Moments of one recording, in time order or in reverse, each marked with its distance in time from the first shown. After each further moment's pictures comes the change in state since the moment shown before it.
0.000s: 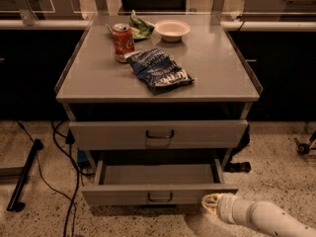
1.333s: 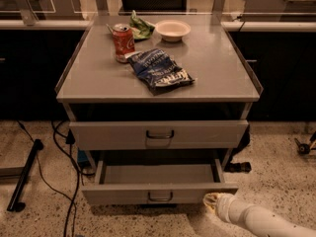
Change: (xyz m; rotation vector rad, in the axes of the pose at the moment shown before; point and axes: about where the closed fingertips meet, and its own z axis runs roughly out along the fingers) arm 0.026 -0.011 0.023 0.105 0.054 -0.045
